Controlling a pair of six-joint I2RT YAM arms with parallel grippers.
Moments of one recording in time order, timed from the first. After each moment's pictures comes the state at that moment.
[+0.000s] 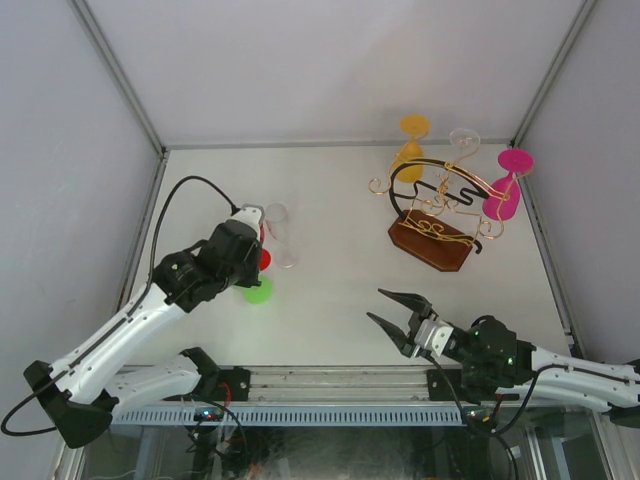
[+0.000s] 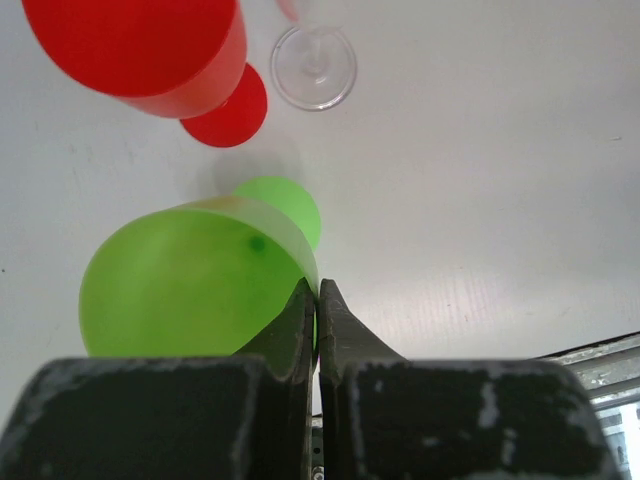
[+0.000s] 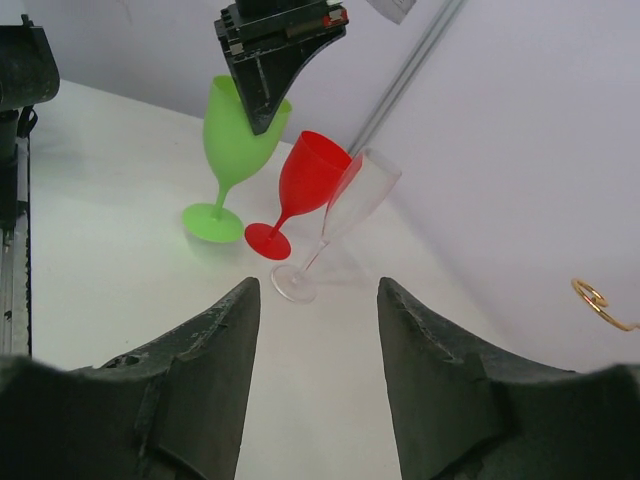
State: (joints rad) left arm -0.74 0.97 1.04 -0.92 -0.31 -0.41; right arm 1.32 0.19 0.20 0.18 0.15 -0.58
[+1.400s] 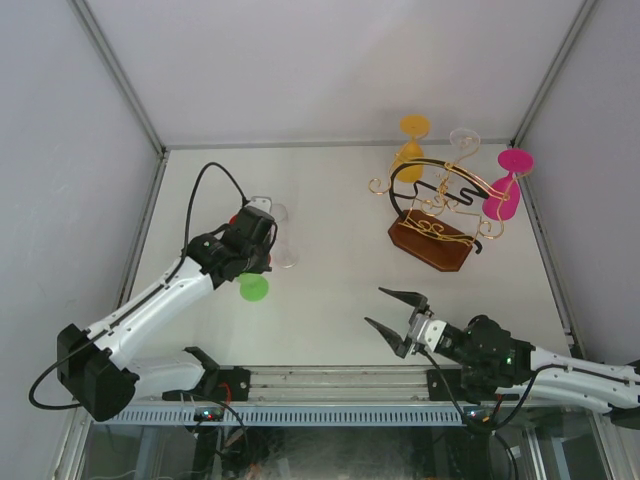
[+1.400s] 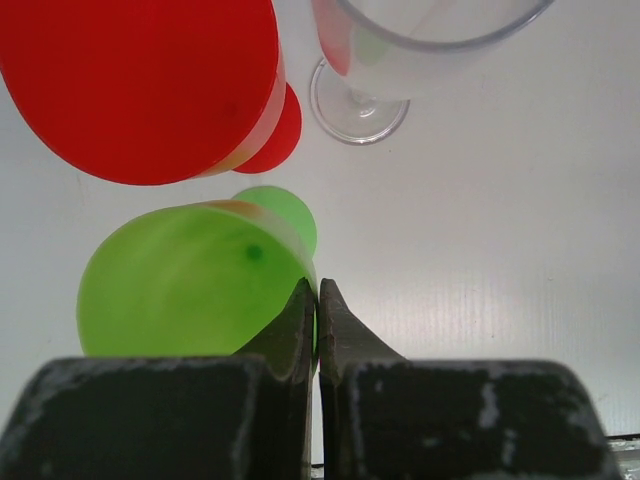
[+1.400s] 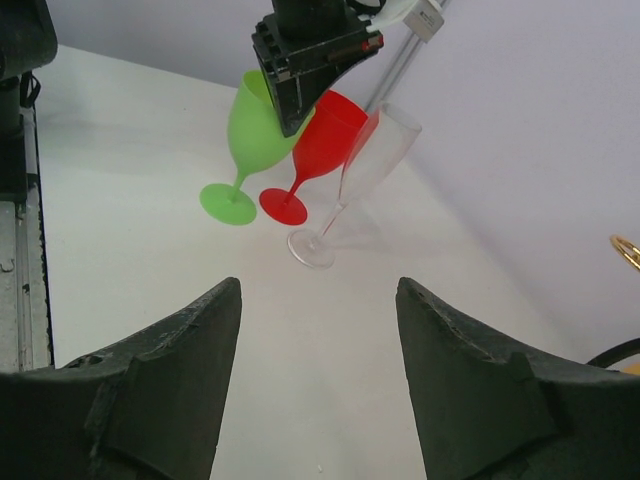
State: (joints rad) left arm -0.64 1.17 1.02 -0.79 -0.34 -0.43; right arm 1.31 0.21 0.21 0.13 0.18 -0.51
